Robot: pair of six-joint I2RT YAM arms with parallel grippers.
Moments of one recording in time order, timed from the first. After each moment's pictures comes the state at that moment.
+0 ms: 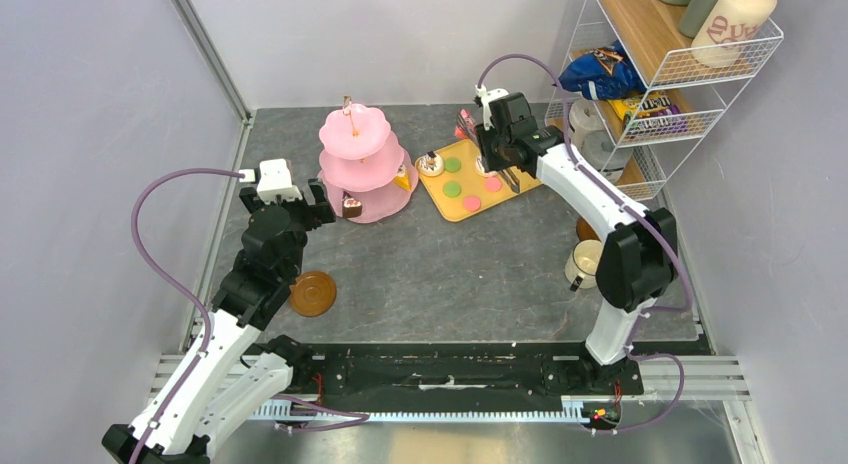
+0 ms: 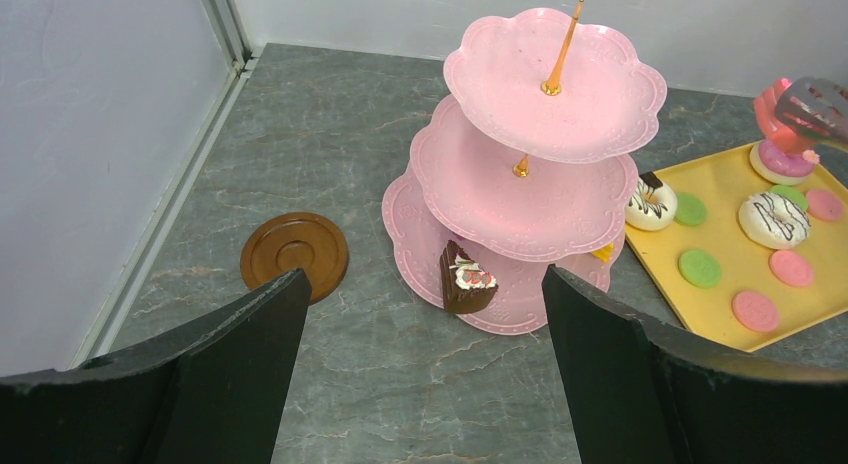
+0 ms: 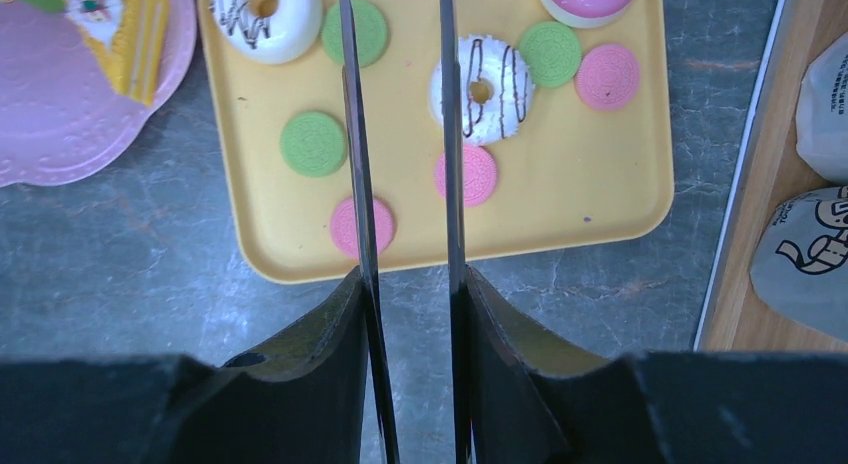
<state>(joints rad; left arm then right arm) -0.46 0.68 0.78 -0.23 -0.57 -0.13 0.44 1.82 1.63 -0.58 0.12 0.03</state>
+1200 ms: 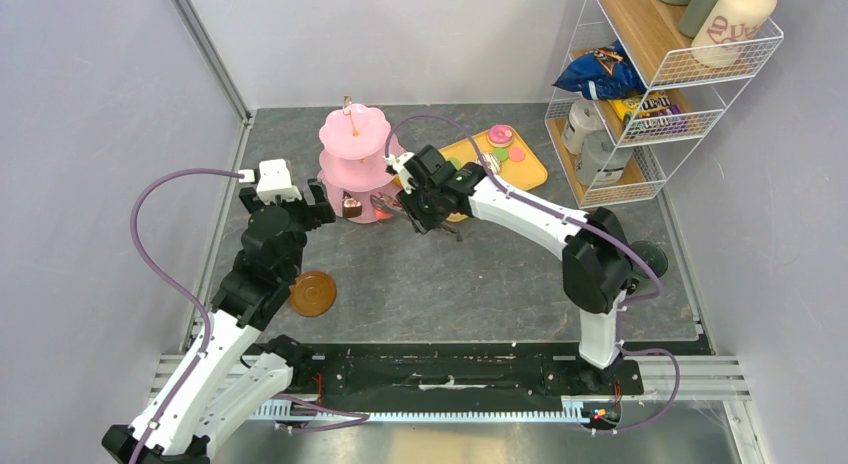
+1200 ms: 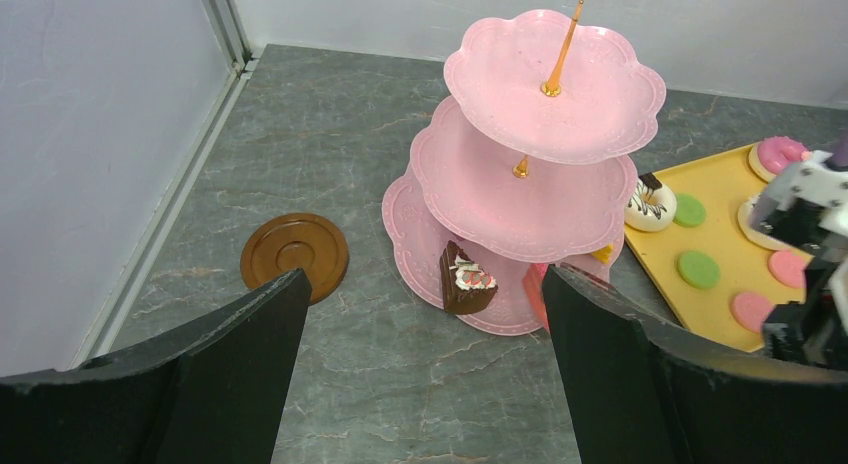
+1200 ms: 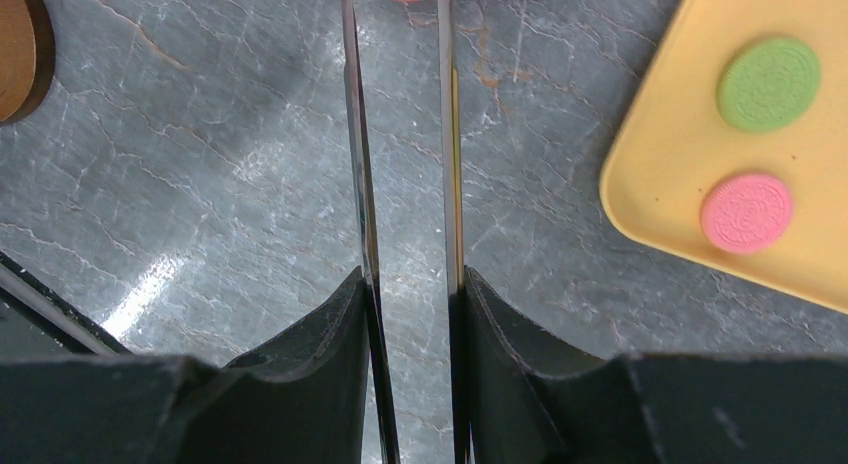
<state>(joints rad) -0.46 0.68 0.78 -0.23 -0.57 -0.13 0.81 1.90 1.63 -0.68 -0.03 0.05</state>
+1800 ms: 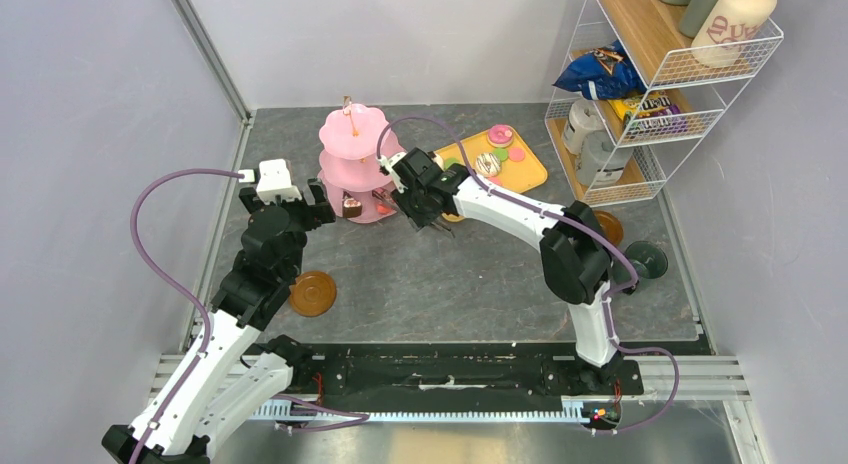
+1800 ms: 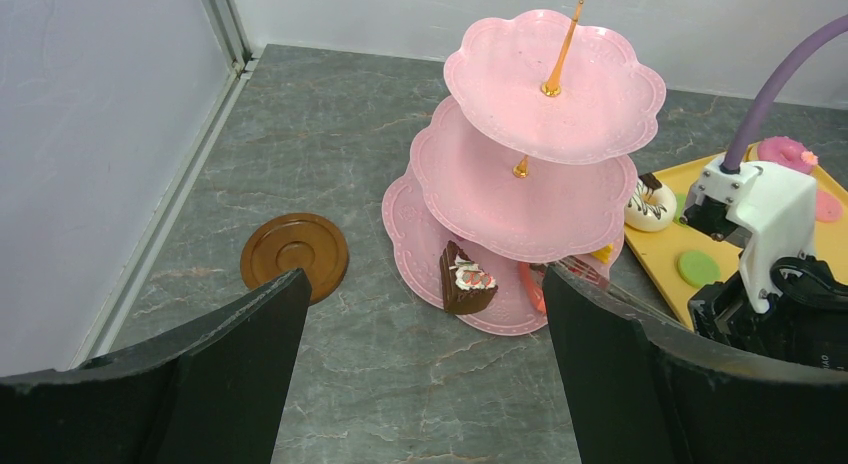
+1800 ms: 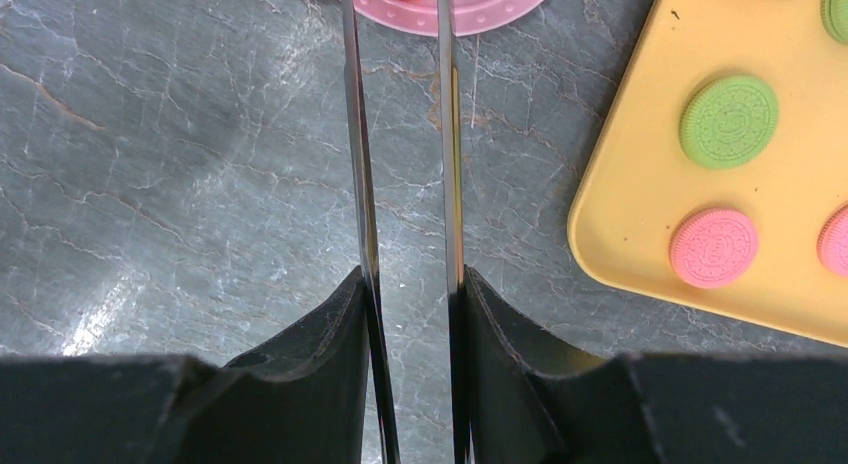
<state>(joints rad) -0.46 0.68 0.78 -0.23 -0.57 -0.13 0.83 2.04 1.72 -0.66 0.09 0.05</state>
